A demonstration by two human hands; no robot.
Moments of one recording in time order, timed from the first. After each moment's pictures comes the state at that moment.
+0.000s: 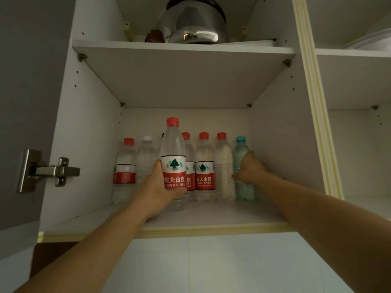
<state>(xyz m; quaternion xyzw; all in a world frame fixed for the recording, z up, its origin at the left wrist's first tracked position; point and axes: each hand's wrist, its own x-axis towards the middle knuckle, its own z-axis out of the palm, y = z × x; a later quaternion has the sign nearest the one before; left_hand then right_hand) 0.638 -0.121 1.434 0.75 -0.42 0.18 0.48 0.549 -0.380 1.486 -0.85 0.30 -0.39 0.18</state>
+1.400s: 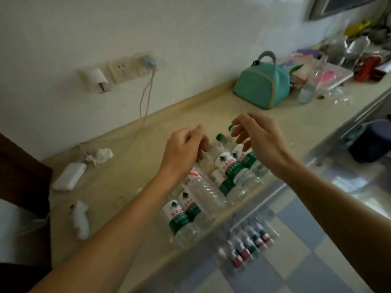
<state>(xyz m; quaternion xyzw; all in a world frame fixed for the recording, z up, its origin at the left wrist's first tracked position) 0.315 -0.127 1.012 0.65 -0.49 -0.27 0.51 0.138 -0.199 1.030 -0.70 0.42 -0.39 0.43</state>
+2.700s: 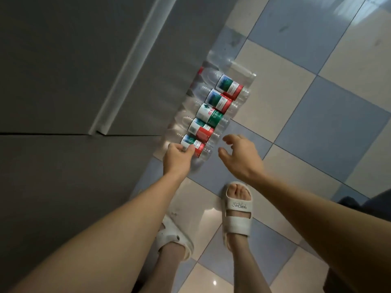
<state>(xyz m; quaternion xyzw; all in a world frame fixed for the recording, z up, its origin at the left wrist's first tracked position) 0.087 -0.152 0.167 0.82 -0.27 -0.49 0.10 -0.090 -0.150 0.184 -0.54 0.69 -0.04 0.48</state>
